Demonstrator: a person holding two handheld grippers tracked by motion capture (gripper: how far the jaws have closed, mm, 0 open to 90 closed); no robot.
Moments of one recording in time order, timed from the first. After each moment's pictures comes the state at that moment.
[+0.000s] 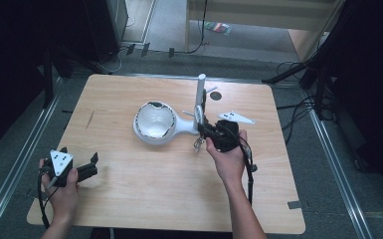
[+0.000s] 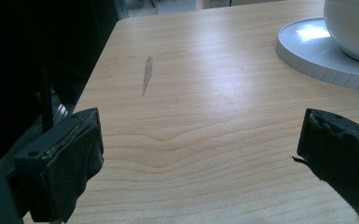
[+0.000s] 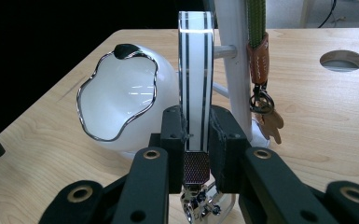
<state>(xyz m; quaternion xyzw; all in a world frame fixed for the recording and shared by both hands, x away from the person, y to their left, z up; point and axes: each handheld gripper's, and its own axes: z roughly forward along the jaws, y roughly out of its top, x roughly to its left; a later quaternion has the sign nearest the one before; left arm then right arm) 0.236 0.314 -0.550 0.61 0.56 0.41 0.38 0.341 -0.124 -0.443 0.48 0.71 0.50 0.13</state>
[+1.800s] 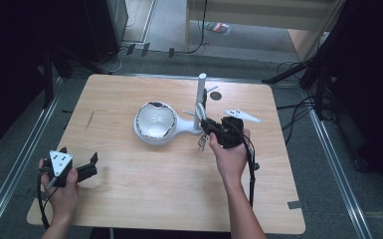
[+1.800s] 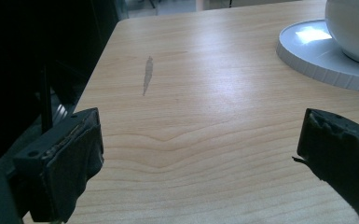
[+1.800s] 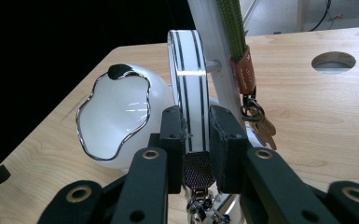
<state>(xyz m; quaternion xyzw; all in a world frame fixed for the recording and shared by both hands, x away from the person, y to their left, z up) 0.235 0.315 -0.550 0.61 0.56 0.41 0.39 0.348 -0.133 -0.440 0.51 0.68 0.52 0.12</state>
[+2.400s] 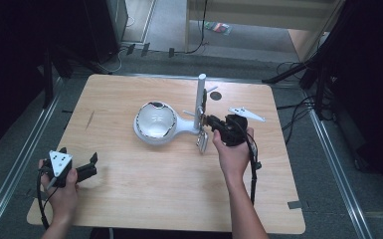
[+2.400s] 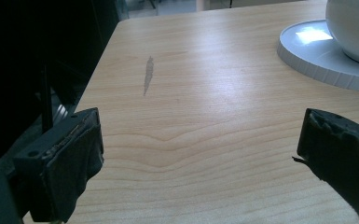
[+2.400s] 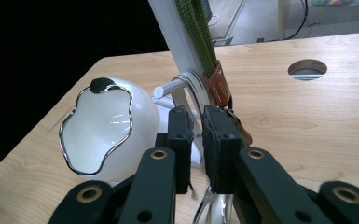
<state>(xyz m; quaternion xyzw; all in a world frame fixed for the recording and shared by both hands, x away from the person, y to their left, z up) 0.235 0.315 -0.550 0.61 0.56 0.41 0.39 0.353 -0.140 -0.438 0.52 0.66 0.52 0.14</state>
